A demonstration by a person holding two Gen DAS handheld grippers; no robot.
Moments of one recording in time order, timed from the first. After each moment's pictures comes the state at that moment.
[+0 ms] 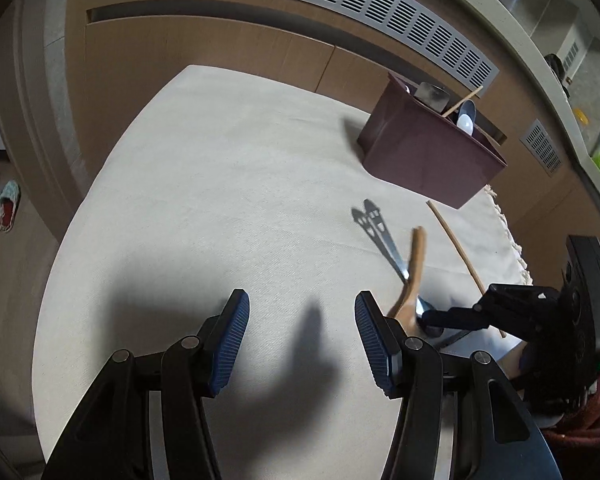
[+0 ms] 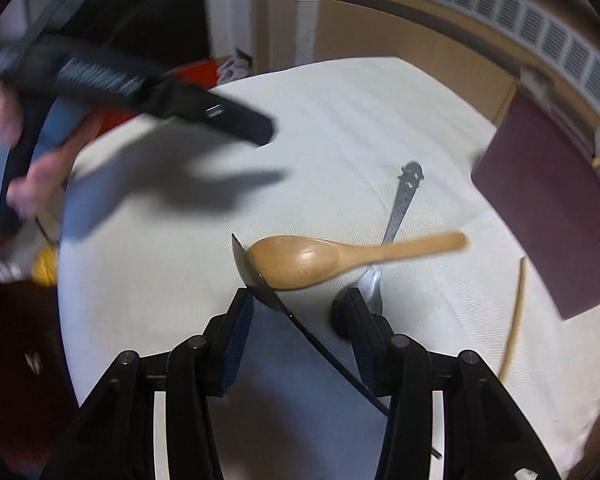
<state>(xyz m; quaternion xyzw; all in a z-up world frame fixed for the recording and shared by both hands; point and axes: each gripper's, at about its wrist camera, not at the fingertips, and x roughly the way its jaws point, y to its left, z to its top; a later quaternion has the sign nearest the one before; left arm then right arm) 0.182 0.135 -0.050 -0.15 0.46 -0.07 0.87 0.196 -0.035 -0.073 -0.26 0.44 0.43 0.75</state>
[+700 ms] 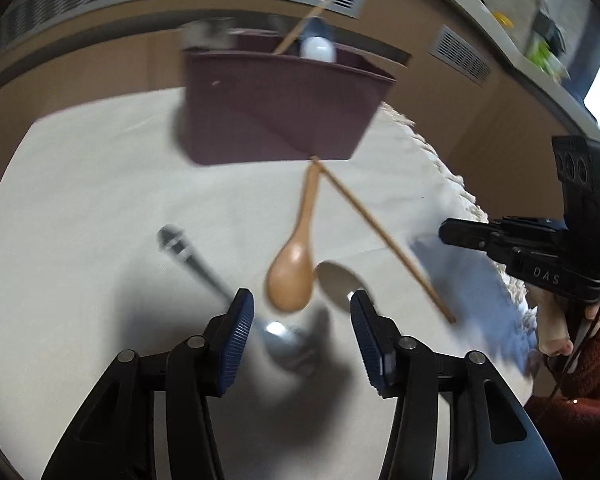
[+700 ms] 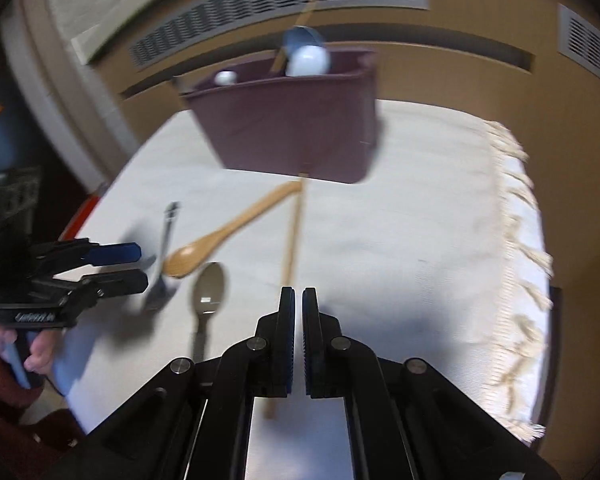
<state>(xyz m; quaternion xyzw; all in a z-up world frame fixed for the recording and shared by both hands) 0.231 -0.007 -0.049 -0.02 0.47 -0.22 0.85 0.246 -0.203 -0.042 -0.01 0.48 0.20 0.86</state>
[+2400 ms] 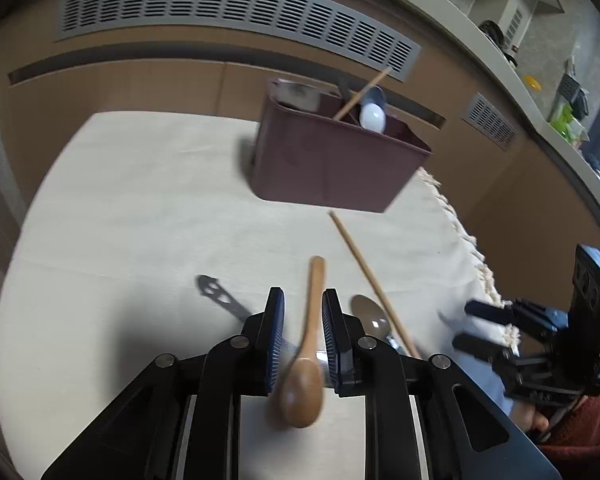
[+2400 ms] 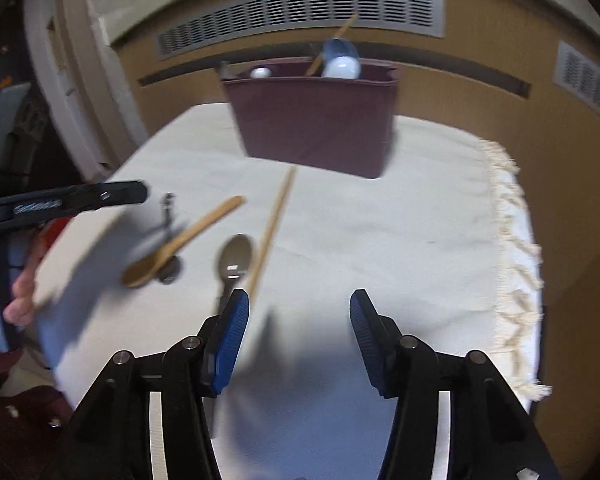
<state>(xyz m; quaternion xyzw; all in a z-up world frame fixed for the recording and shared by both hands) 0.209 0.052 -0.022 -0.10 0.42 -0.15 0.89 0.194 -0.181 -0.039 -0.04 0.44 0.23 0.87</state>
